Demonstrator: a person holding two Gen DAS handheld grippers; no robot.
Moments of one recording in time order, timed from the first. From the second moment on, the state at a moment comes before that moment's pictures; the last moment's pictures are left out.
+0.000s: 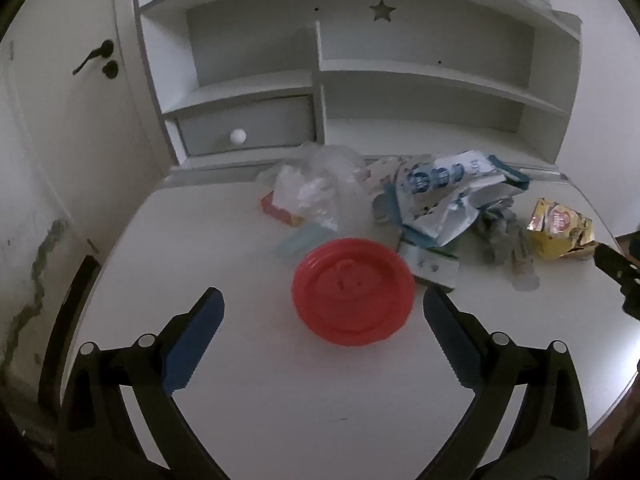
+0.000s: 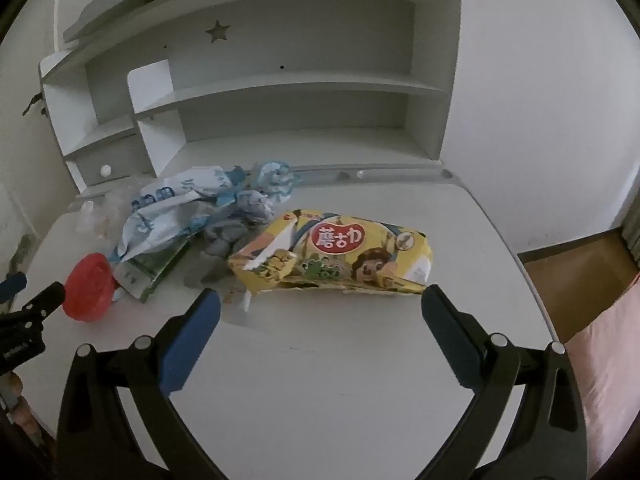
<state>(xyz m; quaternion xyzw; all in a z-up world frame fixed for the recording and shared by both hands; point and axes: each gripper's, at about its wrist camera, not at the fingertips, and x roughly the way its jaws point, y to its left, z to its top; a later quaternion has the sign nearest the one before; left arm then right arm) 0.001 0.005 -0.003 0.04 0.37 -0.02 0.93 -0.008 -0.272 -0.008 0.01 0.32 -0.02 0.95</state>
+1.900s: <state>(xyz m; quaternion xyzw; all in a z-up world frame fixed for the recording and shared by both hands) 0.037 0.004 -0.048 0.01 0.45 -0.07 0.89 0.005 -0.267 -0.031 0.01 0.33 0.03 0.94</state>
